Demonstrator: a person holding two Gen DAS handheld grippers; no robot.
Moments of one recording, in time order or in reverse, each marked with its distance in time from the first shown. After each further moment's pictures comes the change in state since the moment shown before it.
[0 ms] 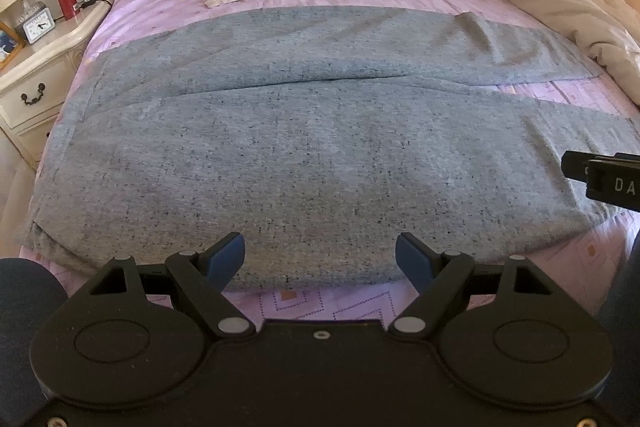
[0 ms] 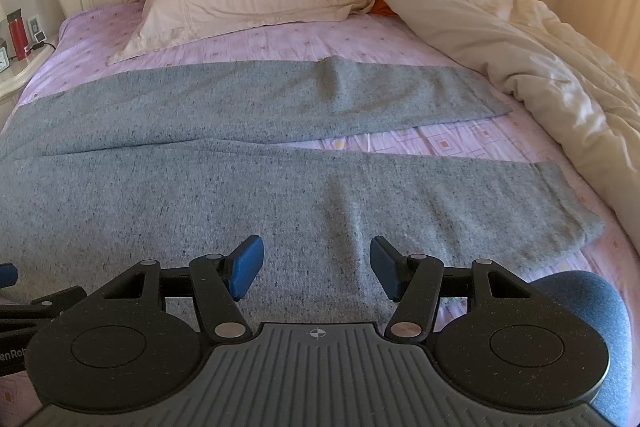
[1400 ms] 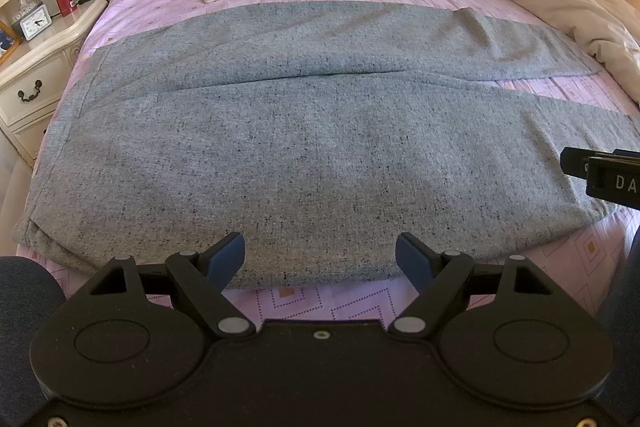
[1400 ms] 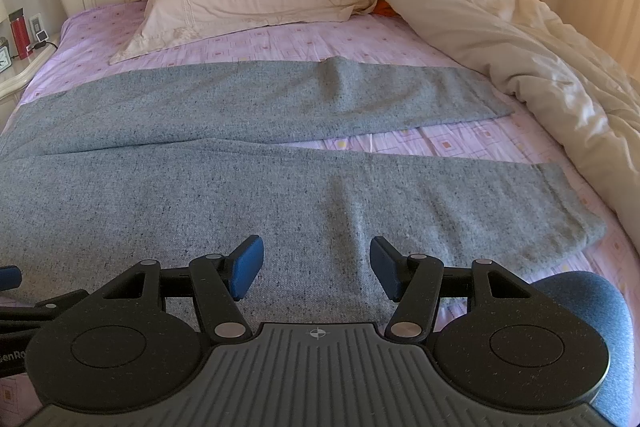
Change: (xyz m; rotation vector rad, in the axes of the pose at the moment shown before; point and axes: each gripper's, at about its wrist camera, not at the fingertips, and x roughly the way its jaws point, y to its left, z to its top) left arm 0.003 -0.002 -0.001 -0.001 0.016 -0.010; right arm 0.000 0.002 0.001 -0.006 0.004 0.002
